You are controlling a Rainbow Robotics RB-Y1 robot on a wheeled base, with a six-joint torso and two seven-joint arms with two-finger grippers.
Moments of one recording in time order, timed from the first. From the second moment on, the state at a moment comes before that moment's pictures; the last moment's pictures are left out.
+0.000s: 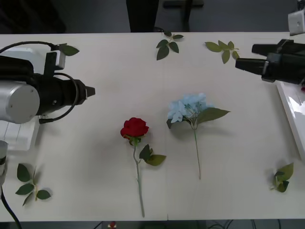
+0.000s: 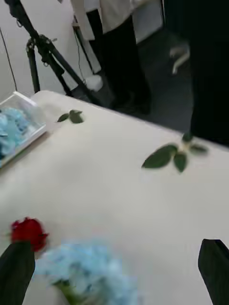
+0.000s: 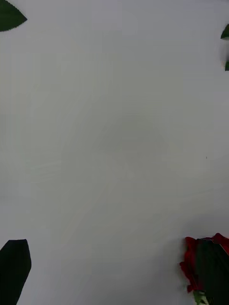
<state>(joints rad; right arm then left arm) -0.28 -0.78 -0.16 -1.75 -1.68 1.05 2.20 -0.28 0.38 0.04 -2.04 0.45 1.41 -1.30</state>
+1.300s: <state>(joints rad) -0.23 -0.67 0.52 -2.02 -0.46 1.30 1.12 -0.11 0.22 -0.53 -1.83 0.00 1.12 -1.18</state>
